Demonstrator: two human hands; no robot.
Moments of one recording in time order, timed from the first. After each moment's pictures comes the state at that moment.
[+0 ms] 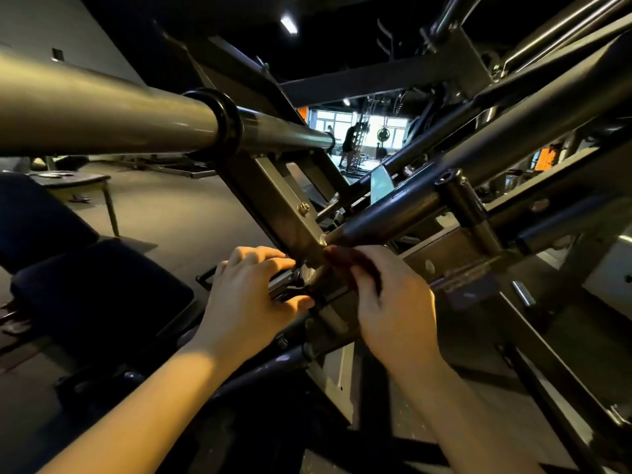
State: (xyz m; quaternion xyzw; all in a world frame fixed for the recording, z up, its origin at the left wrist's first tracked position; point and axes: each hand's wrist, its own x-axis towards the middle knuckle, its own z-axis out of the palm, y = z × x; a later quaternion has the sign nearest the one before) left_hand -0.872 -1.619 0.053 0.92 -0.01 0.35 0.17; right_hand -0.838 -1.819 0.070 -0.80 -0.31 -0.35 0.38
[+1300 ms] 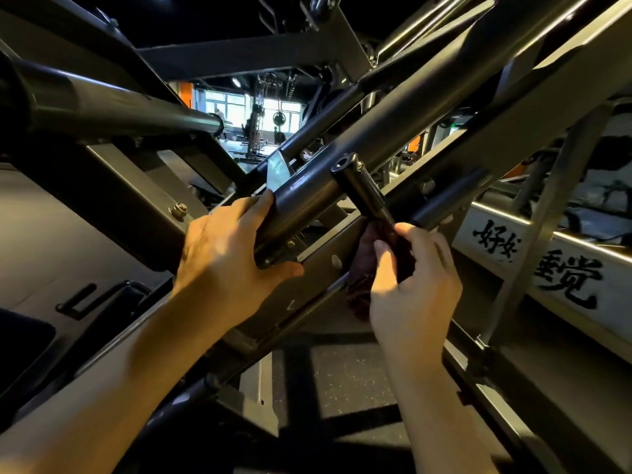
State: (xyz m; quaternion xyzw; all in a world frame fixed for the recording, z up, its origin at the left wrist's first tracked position) left_hand -0.776 -1.685 0.091 0.89 -0.15 0.38 0.19; right_hand -0.817 -1.891 0.076 -0.75 -0.03 -0.57 0.33
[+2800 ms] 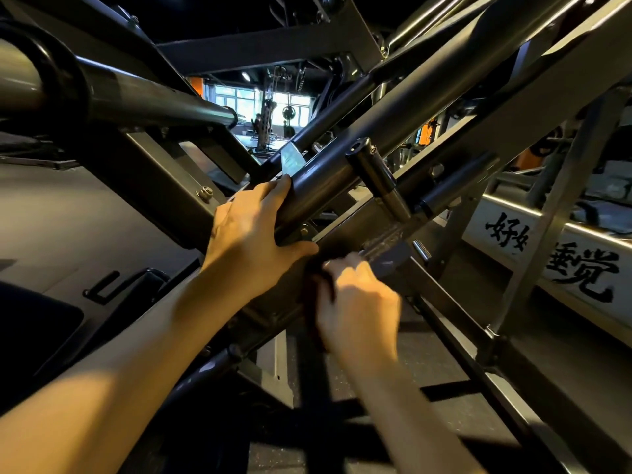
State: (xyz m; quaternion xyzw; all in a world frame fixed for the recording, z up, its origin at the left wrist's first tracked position) left_hand -0.785 -1.686 0.094 0.89 -0.16 0.37 0.23; right_hand -0.828 -1.852 0.034 -0.88 -0.09 -0.43 0.16
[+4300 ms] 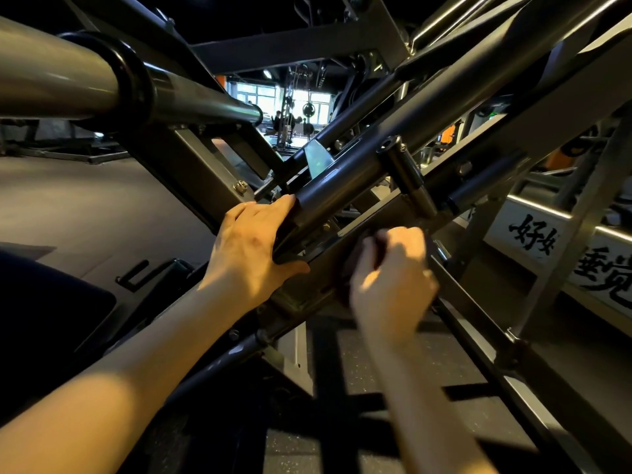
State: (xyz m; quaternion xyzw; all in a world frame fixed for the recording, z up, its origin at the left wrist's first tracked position) left_hand -0.800 -1.647 0.063 0.88 -0.17 0.39 0.20; right_hand -0.827 -1.836 0.050 -0.81 0.03 -0.52 0.25
